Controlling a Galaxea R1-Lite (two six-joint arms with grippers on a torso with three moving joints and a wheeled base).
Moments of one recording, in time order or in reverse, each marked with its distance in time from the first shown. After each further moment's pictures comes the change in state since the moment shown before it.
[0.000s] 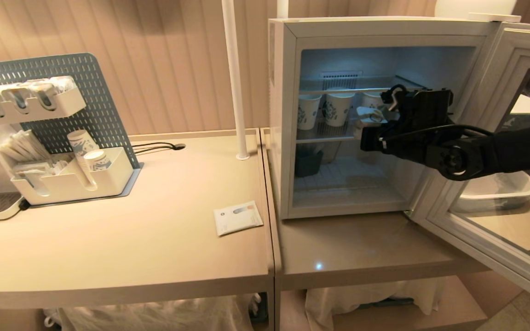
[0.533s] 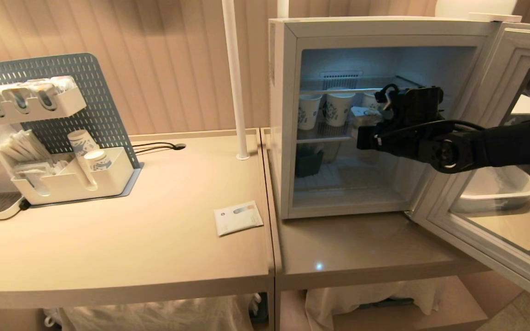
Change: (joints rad) left arm 0.000 0.000 0.000 0.000 0.000 0.000; right arm 0.001 0.034 -0.101 0.093 -0.030 0.007
